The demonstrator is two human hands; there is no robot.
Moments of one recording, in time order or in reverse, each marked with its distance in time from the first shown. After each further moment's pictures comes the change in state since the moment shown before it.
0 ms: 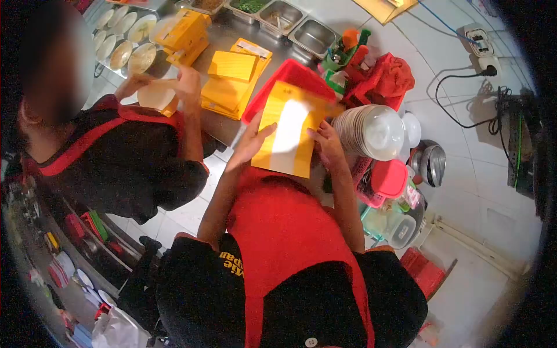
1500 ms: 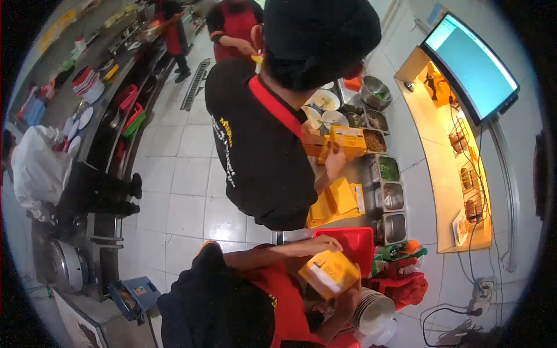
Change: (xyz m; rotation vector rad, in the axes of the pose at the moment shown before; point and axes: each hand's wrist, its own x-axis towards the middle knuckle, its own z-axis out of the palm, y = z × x) left_hand -0.007 0.010 -0.009 -0.055 0.073 0.057; right_hand -0.009 -0.036 0.015 -0.105 -0.264 -0.074
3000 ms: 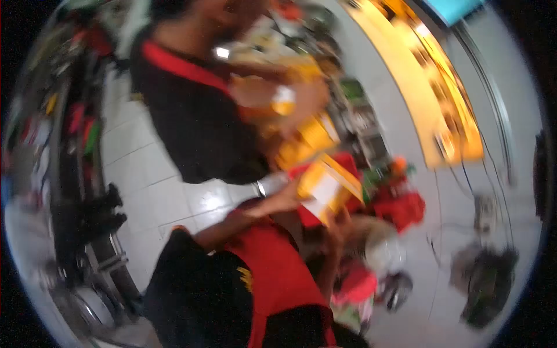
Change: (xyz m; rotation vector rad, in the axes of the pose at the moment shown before) left_hand -0.011 -0.030 -0.001 0.473 0.188 0.300; right_hand 0.015 0.034 0.009 -0.458 0.205 -0.099
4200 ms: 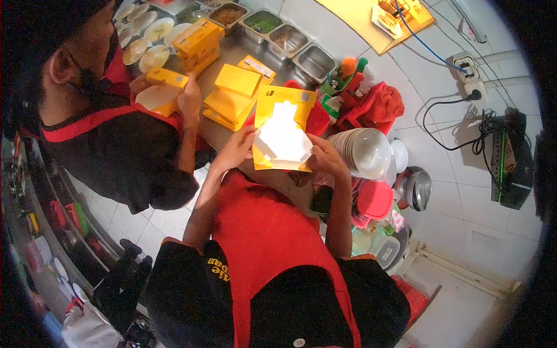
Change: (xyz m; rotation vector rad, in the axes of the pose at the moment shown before) left_hand 0.009 0.053 -0.036 -0.201 -0.182 -0.441; right_hand 0.003 -0.058 -0.041 -0.196 -0.350 0.383
